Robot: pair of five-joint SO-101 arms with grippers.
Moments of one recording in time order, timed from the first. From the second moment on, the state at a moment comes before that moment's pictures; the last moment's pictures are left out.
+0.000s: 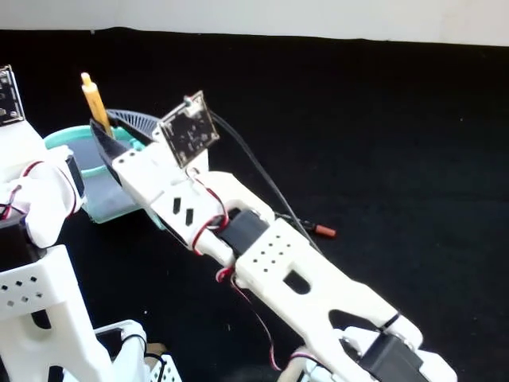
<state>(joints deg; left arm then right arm) -21.8 -39.9 19.7 76.8 5.0 -54.2 -20.1 26.9 -0.9 -6.7</state>
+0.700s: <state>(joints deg) -21.8 -39.9 19.7 76.8 5.0 -55.6 -25.9 32.8 0.4 -6.6</state>
